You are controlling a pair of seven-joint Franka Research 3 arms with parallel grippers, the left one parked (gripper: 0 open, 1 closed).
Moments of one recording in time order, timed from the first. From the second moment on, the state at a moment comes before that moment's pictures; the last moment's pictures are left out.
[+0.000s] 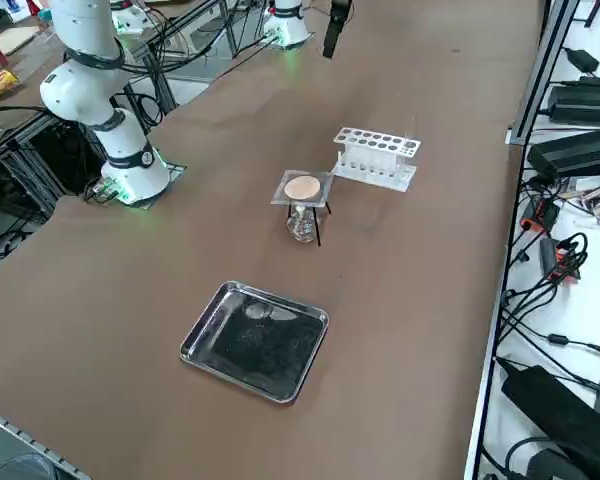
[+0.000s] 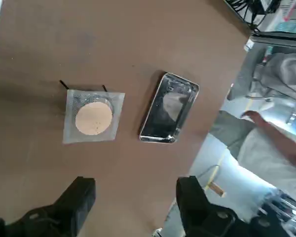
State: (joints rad) arm 0.01 0.48 0.60 -1.15 -0.80 1.14 0.13
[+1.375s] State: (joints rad) arm 0.08 0.25 -0.04 -1.28 0.02 1.43 0.10
